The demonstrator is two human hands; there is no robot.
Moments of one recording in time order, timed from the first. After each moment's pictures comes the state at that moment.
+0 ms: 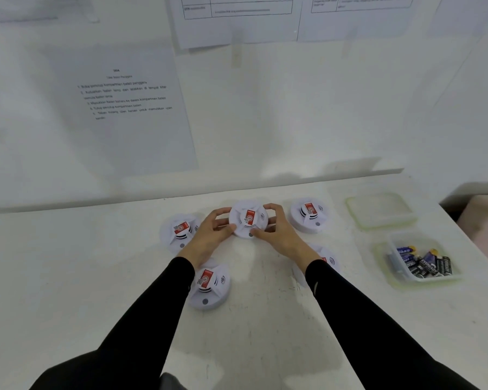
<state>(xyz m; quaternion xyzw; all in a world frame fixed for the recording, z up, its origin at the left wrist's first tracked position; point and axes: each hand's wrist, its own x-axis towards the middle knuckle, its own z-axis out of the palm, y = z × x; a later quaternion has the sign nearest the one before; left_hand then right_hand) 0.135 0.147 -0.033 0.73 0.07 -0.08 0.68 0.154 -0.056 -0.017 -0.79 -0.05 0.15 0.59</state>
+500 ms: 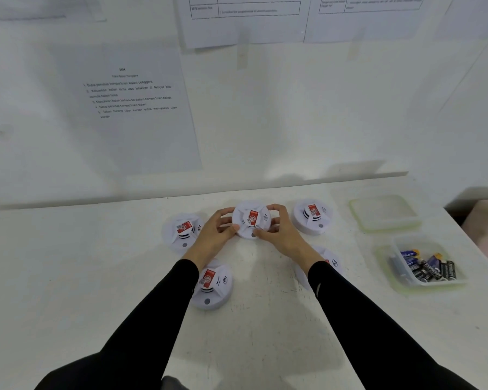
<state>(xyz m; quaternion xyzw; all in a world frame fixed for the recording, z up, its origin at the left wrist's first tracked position) 0.136 0.145 -0.036 0.76 0.05 -0.05 0.64 0.157 -0.055 -0.018 -0.79 -0.05 0.14 0.59</state>
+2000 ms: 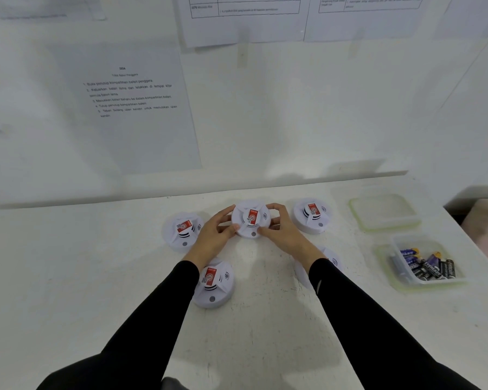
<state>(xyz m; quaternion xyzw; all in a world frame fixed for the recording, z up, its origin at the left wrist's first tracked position) 0.132 0.143 -0.034 0.79 0.06 -0.04 0.61 0.153 -0.059 -0.006 -0.79 -0.04 0.17 0.59</state>
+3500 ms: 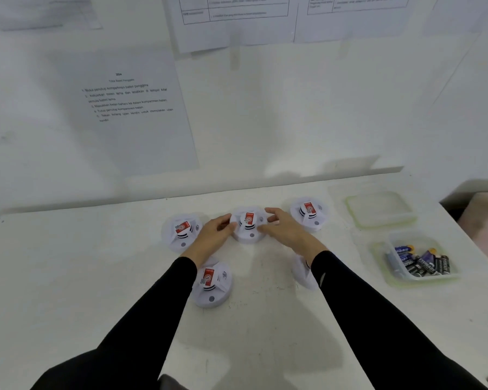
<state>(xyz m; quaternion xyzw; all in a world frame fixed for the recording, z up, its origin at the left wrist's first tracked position) 0.126 0.135 -0.016 0.81 0.10 -0.10 0.57 0.162 -0.068 -0.004 -0.81 0.00 0.22 0.55</state>
